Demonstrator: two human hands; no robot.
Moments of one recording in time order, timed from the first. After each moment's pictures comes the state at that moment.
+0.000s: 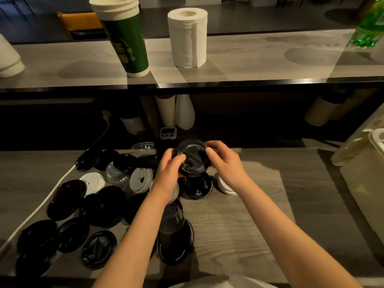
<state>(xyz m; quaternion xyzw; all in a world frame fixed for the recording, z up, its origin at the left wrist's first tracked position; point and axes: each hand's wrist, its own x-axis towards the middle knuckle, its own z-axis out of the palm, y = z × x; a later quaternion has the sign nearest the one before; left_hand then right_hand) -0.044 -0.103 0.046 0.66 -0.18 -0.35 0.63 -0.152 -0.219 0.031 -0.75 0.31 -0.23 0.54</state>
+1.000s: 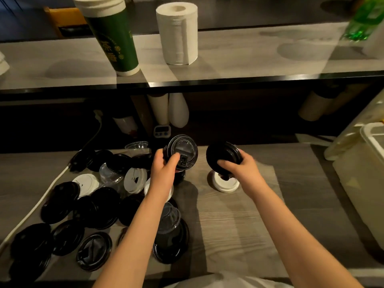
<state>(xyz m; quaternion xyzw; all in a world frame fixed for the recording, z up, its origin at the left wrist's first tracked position) -0.046 -0.113 0.034 0.69 -0.16 -0.30 0.64 -0.192 -0.237 0.027 -0.59 0.39 -0.25 0.67</state>
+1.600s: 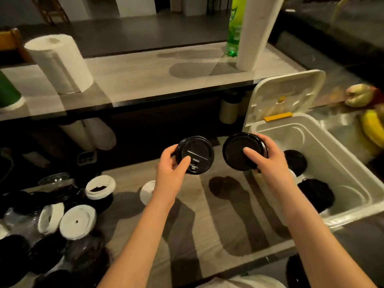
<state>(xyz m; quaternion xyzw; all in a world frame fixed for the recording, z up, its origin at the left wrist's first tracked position) -0.224 -0.242 0.069 0.64 -0.30 -0.37 0.60 -0.420 -0.339 0.092 -0.59 0.46 -0.41 0.53</state>
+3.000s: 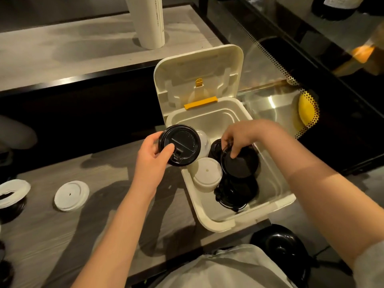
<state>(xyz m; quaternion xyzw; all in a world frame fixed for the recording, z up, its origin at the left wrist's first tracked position) -0.403 -0.356 0.067 0.68 -0.32 -0.36 0.56 -0.570 -0.531 0.099 -0.83 0.39 0.29 0.28</state>
